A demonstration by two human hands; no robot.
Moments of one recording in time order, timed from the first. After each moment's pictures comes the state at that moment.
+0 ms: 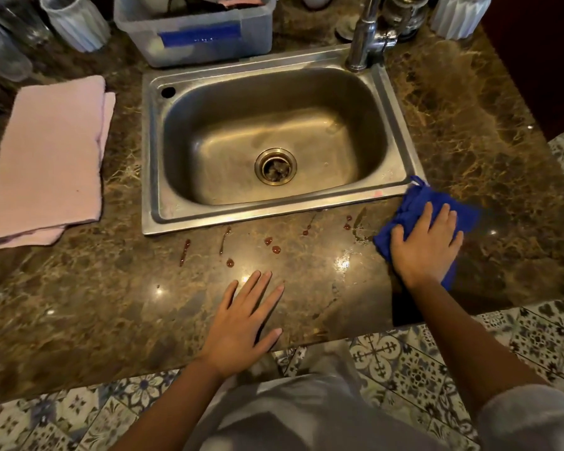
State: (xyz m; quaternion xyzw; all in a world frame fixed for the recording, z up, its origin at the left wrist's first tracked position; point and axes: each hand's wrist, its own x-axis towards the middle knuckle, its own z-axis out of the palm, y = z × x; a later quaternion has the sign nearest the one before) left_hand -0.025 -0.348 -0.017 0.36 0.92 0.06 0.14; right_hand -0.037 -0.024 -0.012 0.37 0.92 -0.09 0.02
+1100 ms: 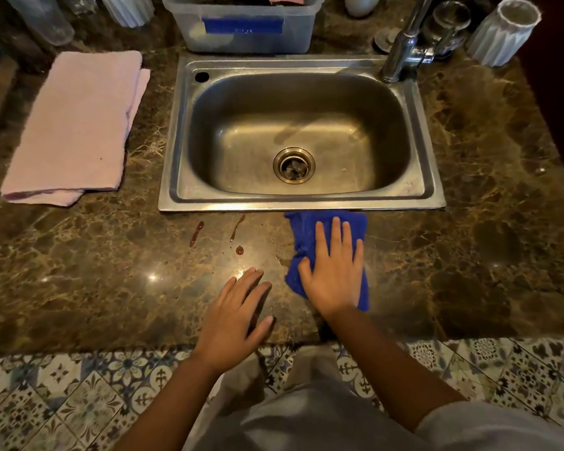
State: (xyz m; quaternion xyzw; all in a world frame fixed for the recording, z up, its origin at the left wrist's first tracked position) left_hand -0.009 -0.354 -0.010 0.24 0.94 0.21 0.10; right_hand -0.042 -0.161 -0.010 0.11 0.99 -0.09 0.07
